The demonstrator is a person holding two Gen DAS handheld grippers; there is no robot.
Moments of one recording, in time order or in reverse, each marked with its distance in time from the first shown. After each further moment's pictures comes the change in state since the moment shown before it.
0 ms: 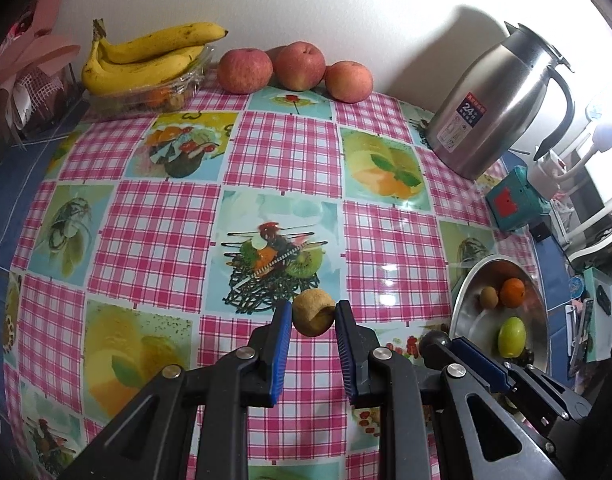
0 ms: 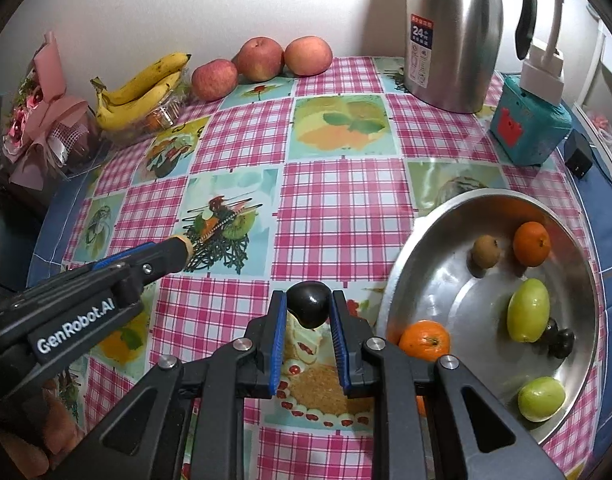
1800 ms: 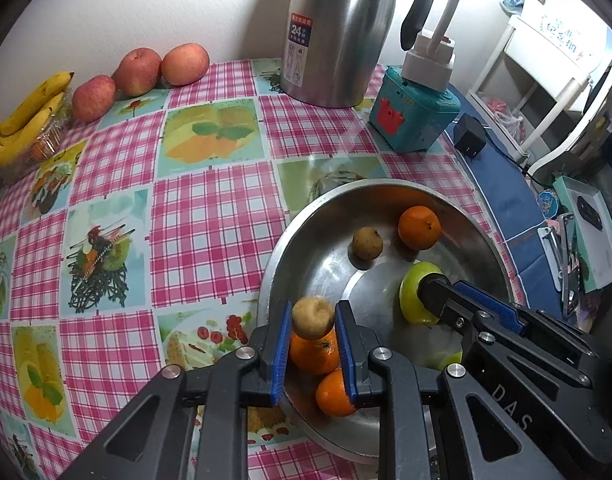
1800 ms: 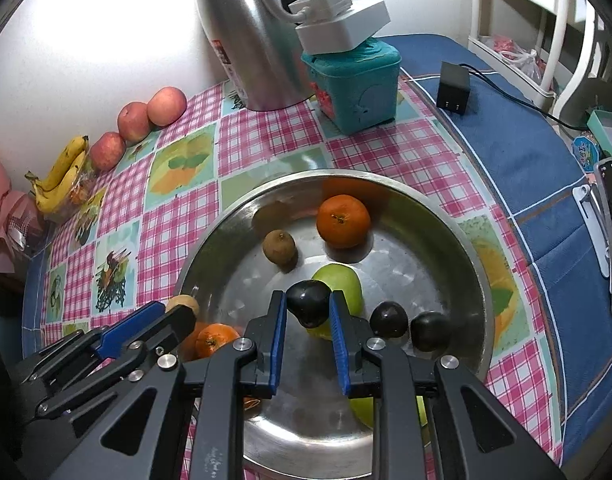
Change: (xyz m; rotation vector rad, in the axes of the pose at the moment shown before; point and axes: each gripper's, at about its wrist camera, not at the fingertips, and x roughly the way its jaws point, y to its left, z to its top) left arm 0.037 -0.161 -0.040 0.258 0.057 -0.059; right arm -0.034 -0.154 -0.014 0.255 -0.039 -0.068
